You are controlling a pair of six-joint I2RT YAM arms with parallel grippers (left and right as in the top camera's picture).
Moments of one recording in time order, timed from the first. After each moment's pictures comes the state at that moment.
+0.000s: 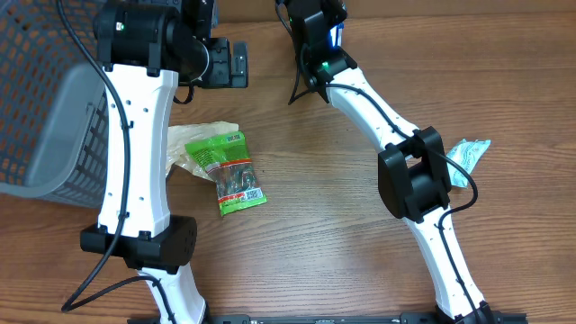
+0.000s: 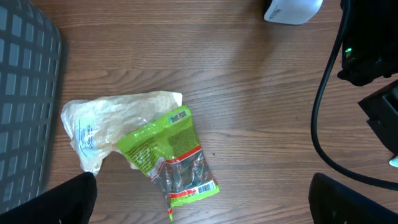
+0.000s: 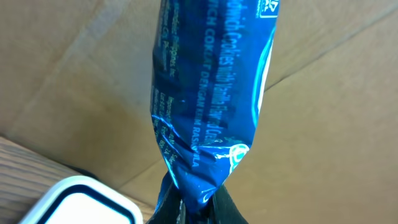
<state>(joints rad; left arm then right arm) -0.17 1.99 2.53 -1.67 0.02 -0.20 0.50 2.56 2.30 0.02 0.68 -0.70</state>
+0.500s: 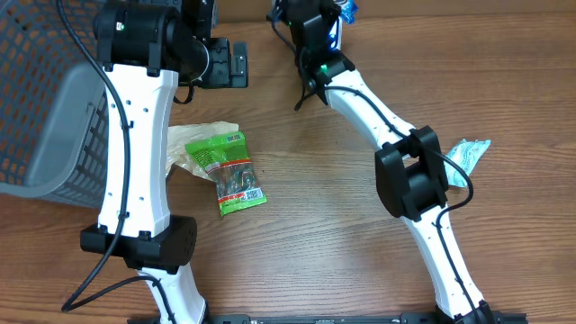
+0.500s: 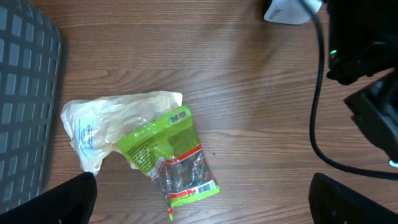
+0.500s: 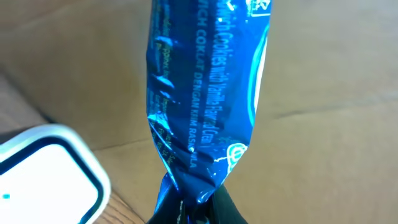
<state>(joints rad) -0.17 1.99 2.53 -1.67 0.02 -0.20 0.50 2.59 2.30 0.02 0.66 -1.11</state>
